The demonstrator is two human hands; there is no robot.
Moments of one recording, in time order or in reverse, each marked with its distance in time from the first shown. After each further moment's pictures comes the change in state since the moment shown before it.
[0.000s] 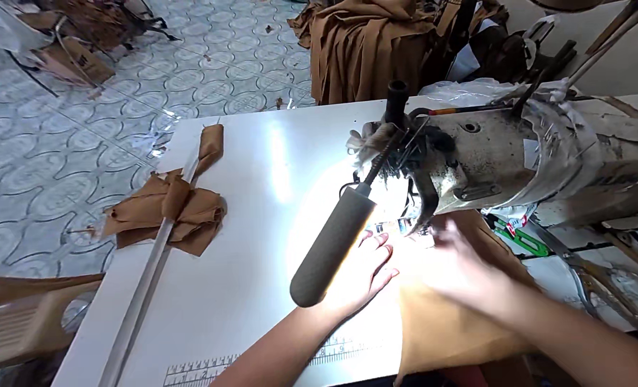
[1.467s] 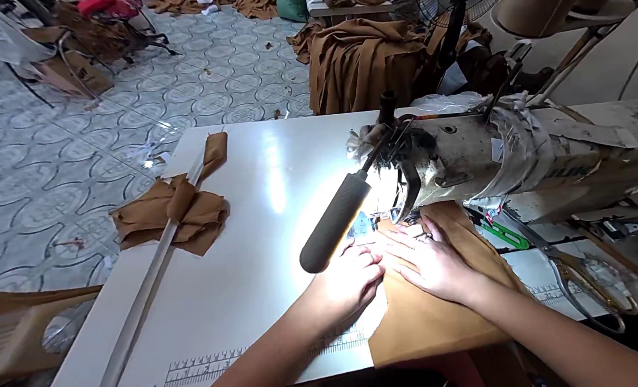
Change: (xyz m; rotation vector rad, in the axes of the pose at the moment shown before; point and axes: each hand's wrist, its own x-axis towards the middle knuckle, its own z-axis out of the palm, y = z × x) left_hand -0.017 -0.002 -0.014 0.078 -0.088 0.163; right_hand -0.018 0.018 0.020 0.131 -0.263 0.032
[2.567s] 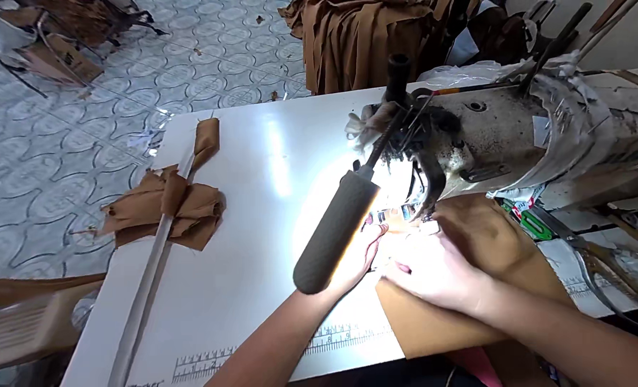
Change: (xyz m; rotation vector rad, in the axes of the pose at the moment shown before) left_hand 0.020 -0.012 0.009 -0.015 0.173 -0.253; right_hand 0.018 -0.040 -0.004 -0.068 0.207 -0.010
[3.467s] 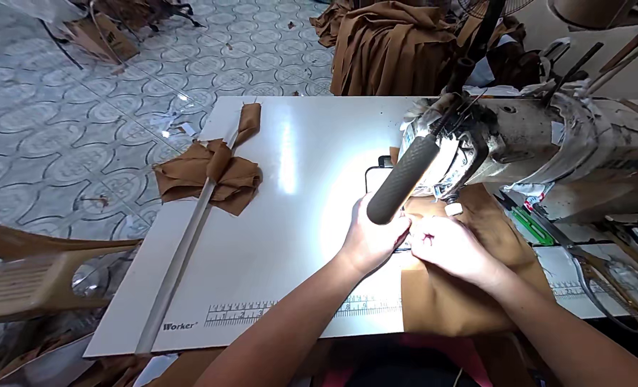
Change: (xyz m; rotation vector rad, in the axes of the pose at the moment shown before) left_hand -0.008 -0.003 0.015 0.061 0.154 0.089; right_hand 0.007 -0.008 -0.018 0.226 -0.098 0.202
